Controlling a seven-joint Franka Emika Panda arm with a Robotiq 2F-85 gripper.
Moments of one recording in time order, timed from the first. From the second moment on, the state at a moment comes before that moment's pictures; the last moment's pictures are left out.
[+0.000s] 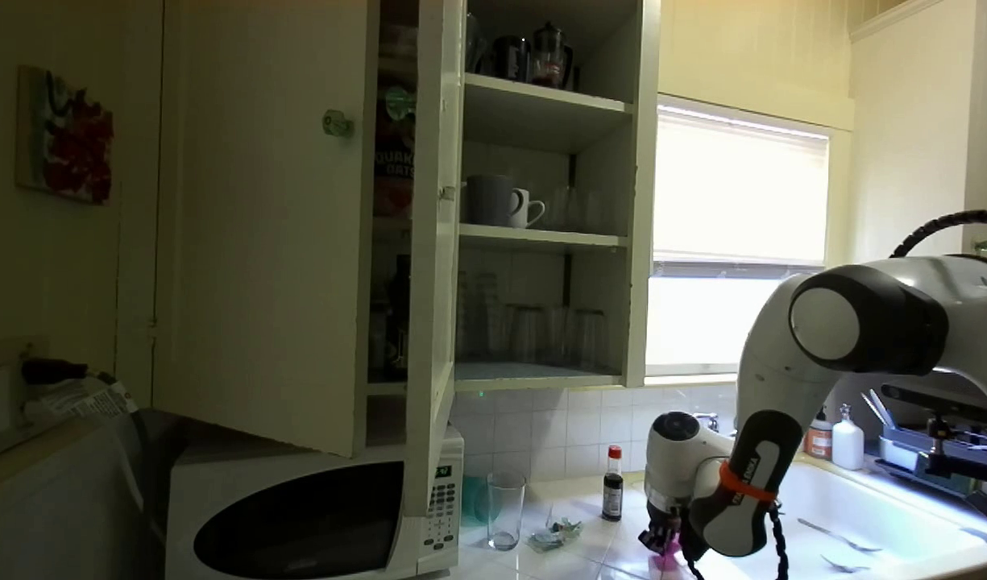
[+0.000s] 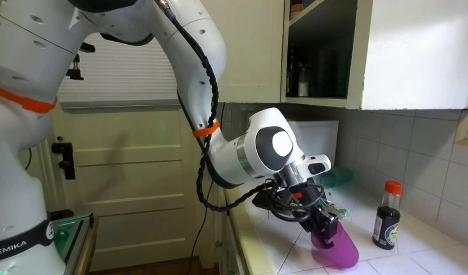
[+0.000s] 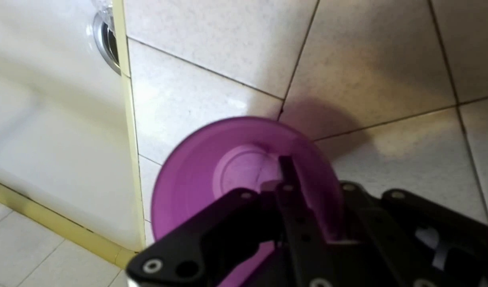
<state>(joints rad) -0.16 0.50 -0.26 -2.09 -0.90 2.99 0.49</state>
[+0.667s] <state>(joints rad) -0.14 0.10 -0.32 -2.28 -1.13 3.02 0.45</state>
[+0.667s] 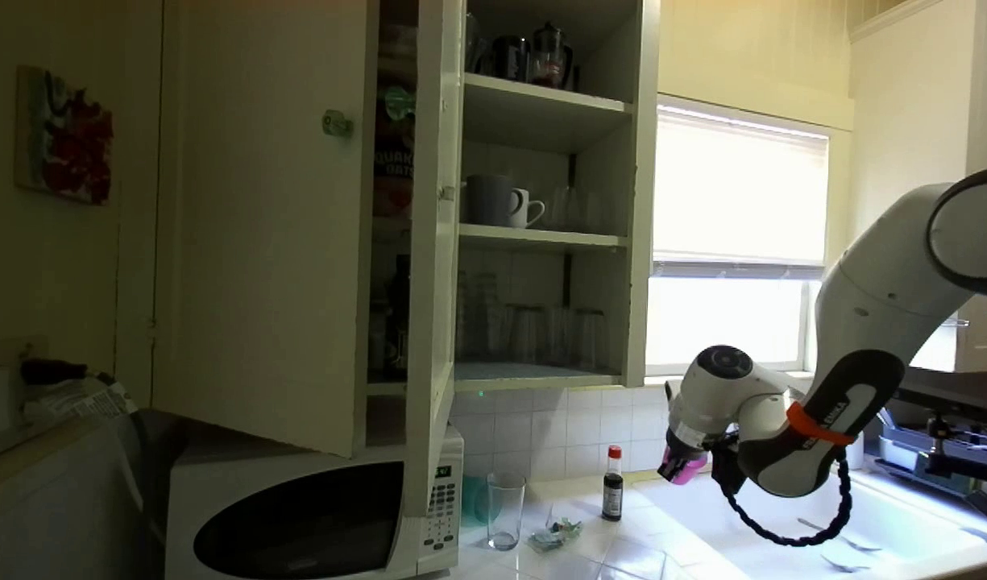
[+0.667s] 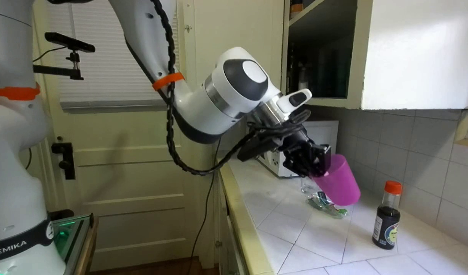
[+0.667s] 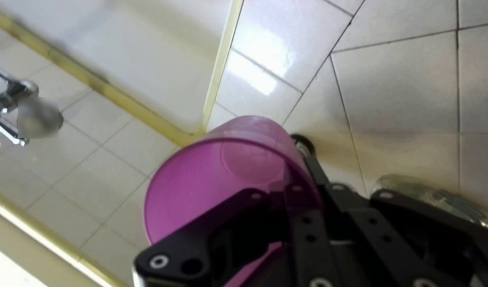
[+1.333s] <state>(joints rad) -0.01 -0.20 -0.23 -2.44 -0.98 3.08 -0.09</state>
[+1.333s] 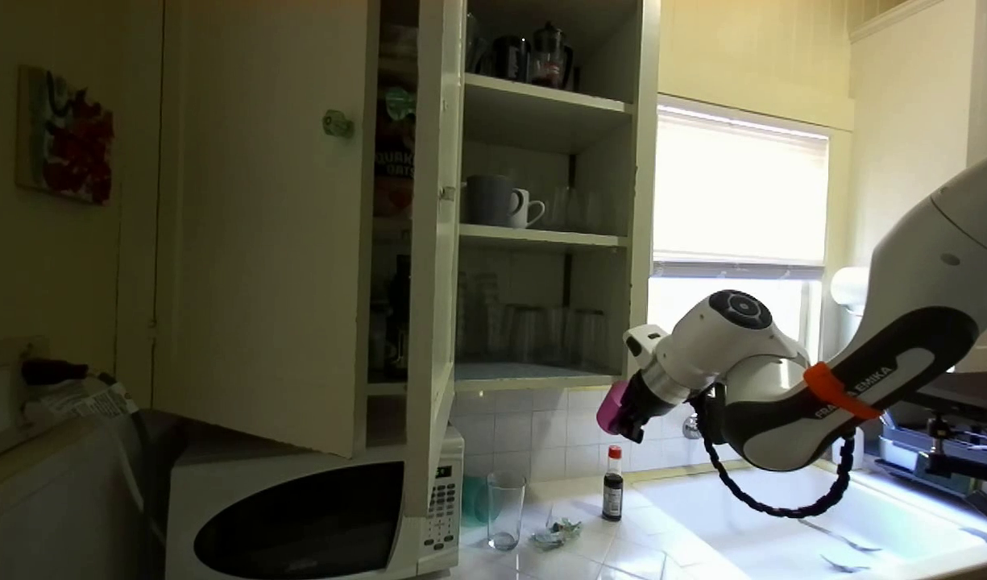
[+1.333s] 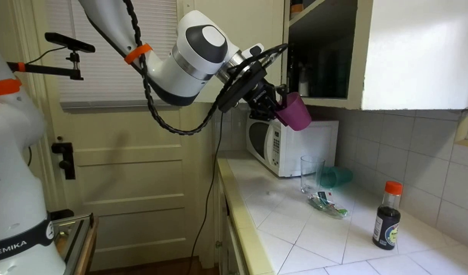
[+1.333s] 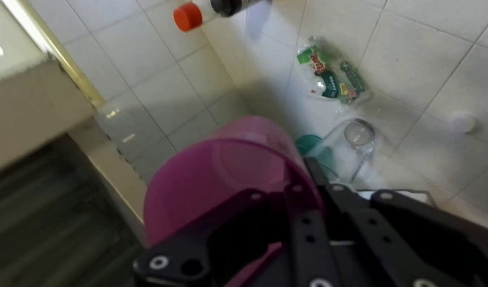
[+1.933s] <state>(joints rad) 0.21 -0.38 -0.41 -2.43 -0.76 2.72 -0.58</state>
